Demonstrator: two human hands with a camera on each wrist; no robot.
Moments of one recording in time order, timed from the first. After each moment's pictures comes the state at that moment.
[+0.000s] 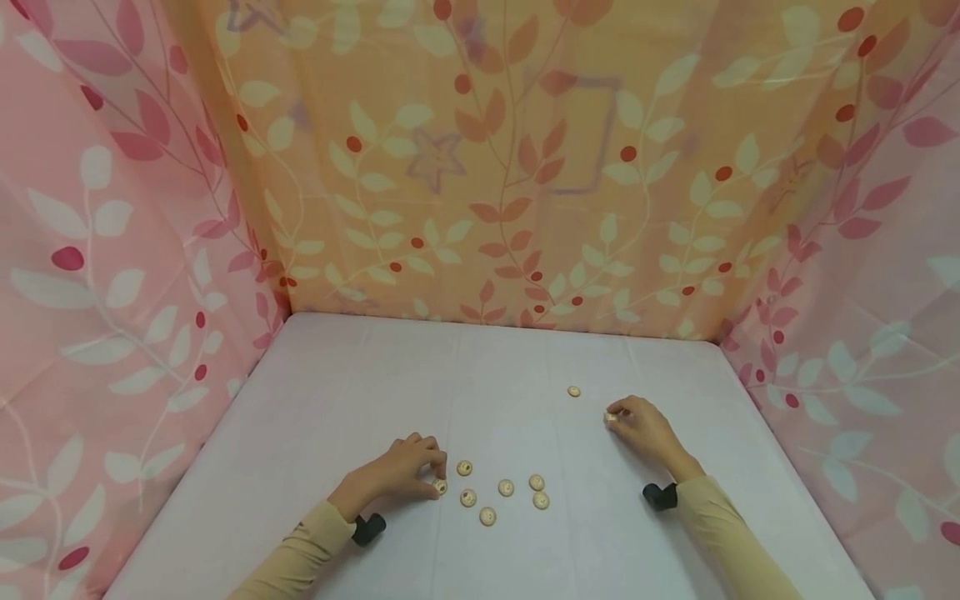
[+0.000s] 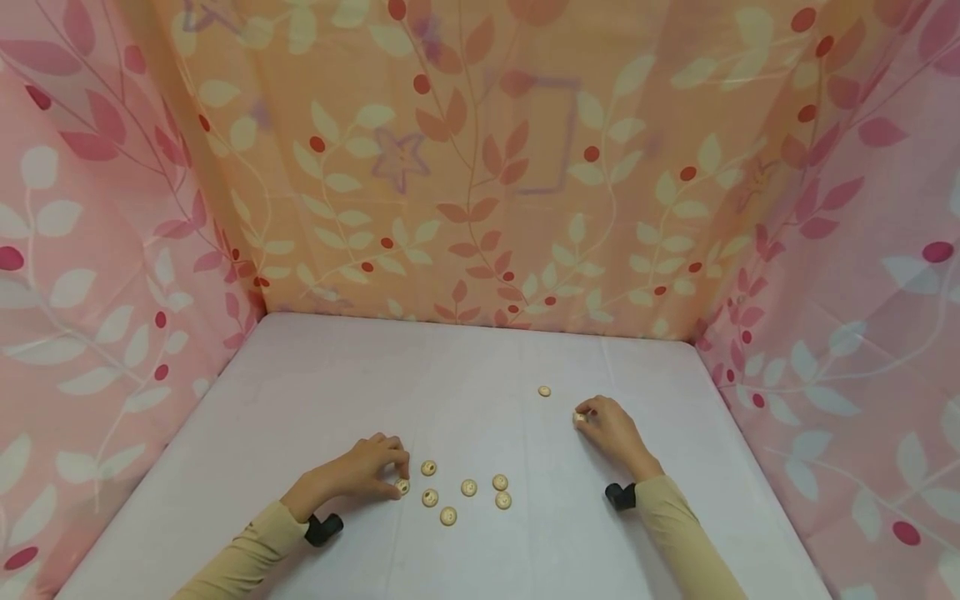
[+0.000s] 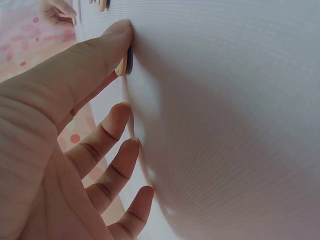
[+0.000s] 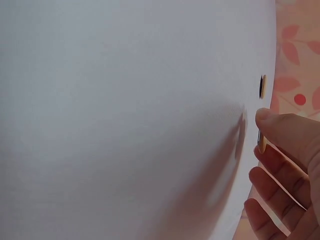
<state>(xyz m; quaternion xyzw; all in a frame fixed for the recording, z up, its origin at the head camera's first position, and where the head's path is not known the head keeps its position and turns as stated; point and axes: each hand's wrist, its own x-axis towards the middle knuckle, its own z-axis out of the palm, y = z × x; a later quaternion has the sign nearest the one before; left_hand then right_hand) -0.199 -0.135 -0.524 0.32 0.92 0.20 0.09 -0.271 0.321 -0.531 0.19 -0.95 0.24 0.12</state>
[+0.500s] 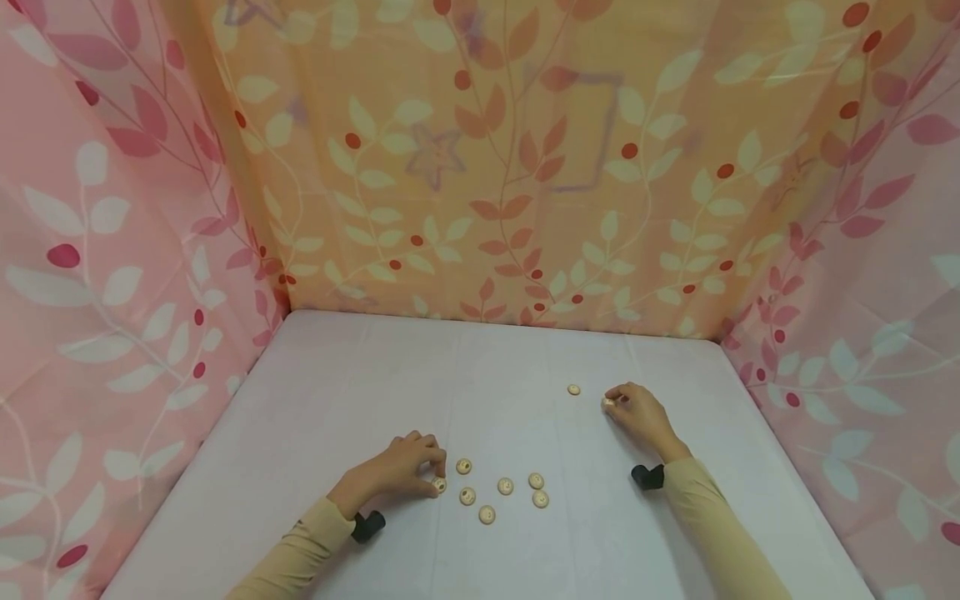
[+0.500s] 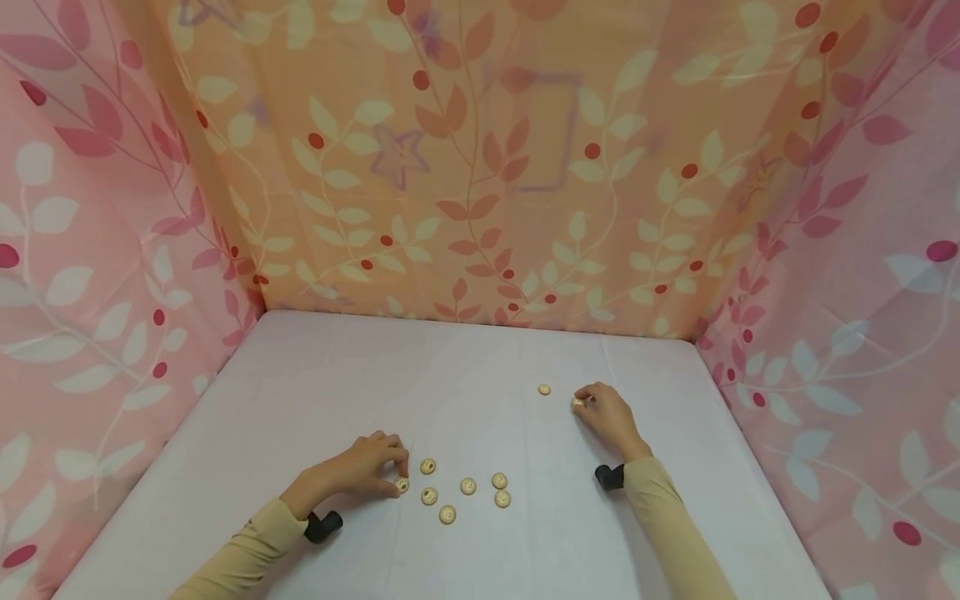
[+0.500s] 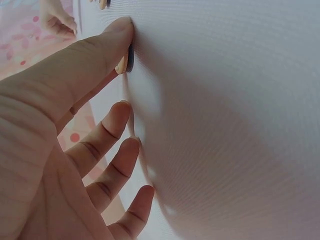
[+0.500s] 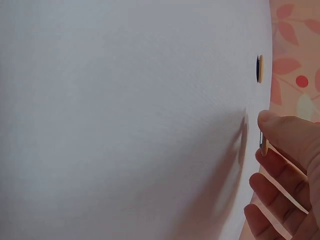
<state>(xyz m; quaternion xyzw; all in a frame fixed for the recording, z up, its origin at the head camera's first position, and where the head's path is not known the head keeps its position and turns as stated) -0.201 -0.135 -0.524 0.32 0.92 0.20 0.09 -0.296 0.320 -0.532 0.13 -0.95 0.26 0.09</state>
